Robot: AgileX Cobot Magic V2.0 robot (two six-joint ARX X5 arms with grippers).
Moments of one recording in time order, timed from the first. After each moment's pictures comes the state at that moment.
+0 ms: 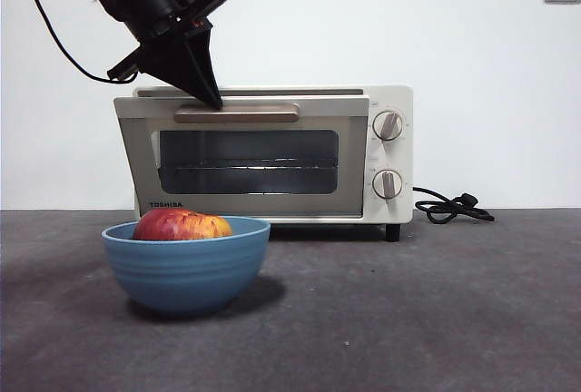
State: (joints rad) left arm -0.31 1.86 1.74 -0.91 0.38 -0.05; right arm 0.08 0.73 0.97 -1.23 -0.01 0.15
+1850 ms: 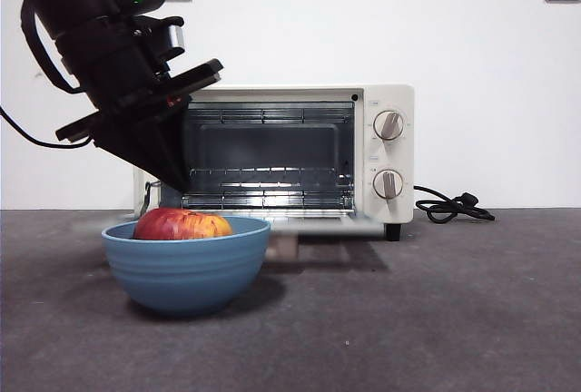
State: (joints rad) left arm -0.43 1.61 1.14 -0.53 0.19 -0.16; right arm 0.08 0.73 0.97 -1.19 -0.01 0.11
